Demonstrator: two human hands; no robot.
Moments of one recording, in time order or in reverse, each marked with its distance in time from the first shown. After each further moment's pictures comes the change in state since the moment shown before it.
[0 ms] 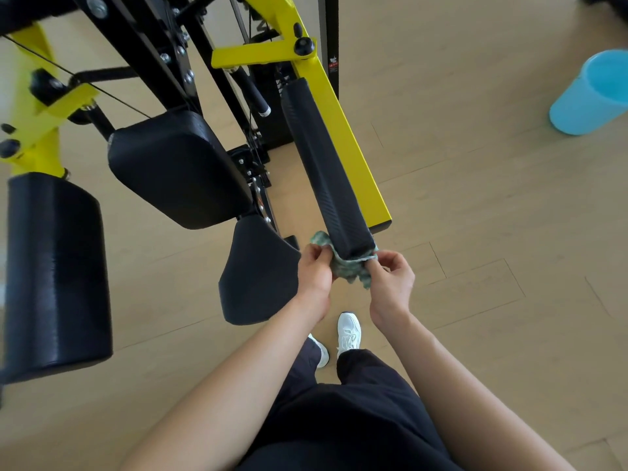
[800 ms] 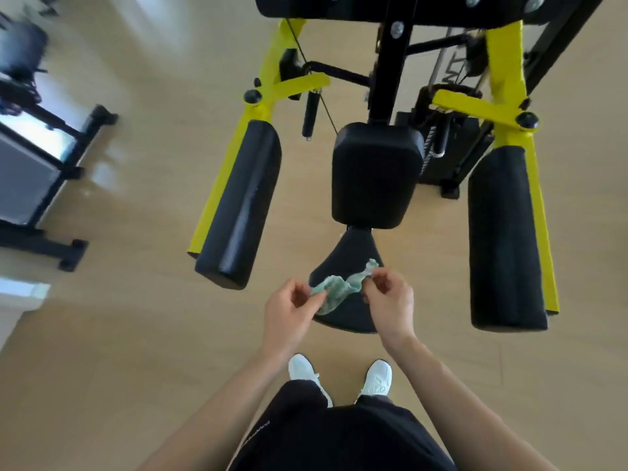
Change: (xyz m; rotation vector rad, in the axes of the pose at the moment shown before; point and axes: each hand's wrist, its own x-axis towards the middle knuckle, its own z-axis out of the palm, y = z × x) left_hand -0.094 0.022 -0.261 0.168 0.377 0.323; right_hand -0.124 0.036 0.151 -0.550 -0.631 -0.326
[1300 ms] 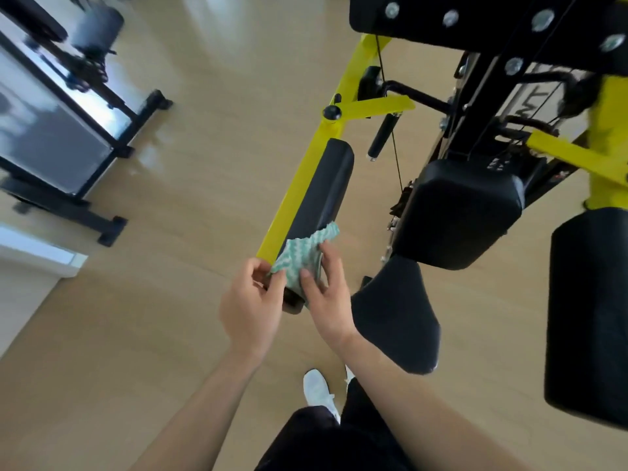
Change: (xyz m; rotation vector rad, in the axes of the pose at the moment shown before) left_hand 0.052 0.025 -0.126 0.284 0.626 0.153; right_hand -0.013 -0.061 0.185 0.134 -0.462 -0.209
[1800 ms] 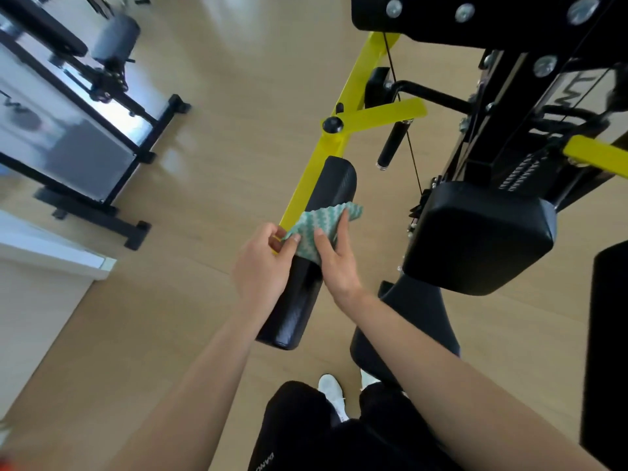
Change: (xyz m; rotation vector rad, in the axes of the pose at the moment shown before) left_hand 0.099 0.043 0.058 0.182 -0.131 0.066; right_hand 0.124 -0.028 -0.013 0.056 -0.030 0.120
